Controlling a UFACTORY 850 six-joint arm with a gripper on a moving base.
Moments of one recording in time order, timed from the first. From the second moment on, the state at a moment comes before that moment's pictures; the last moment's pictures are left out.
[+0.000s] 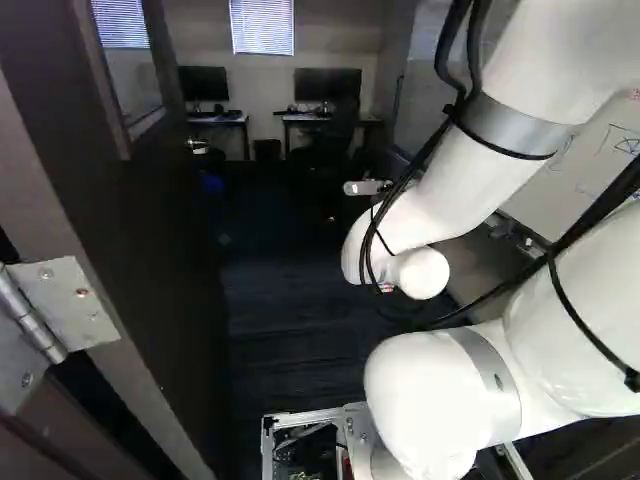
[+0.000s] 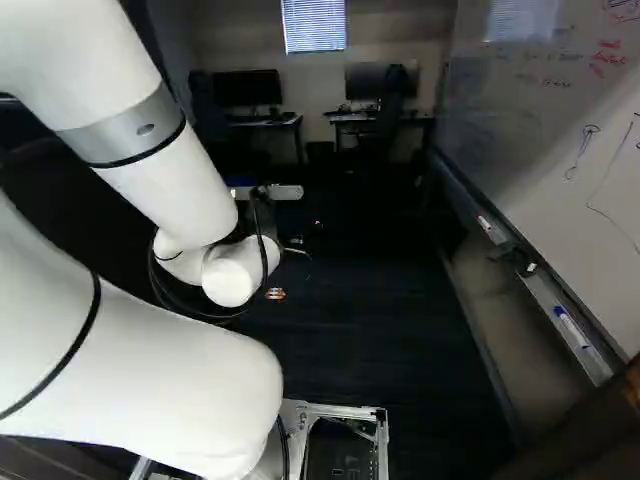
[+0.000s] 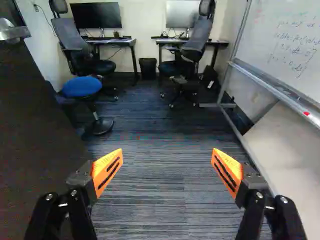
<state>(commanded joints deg) 0.0 16.0 -5.0 0.0 50.0 0.0</state>
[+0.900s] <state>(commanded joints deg) 0.0 16.0 -5.0 0.0 50.0 0.0</state>
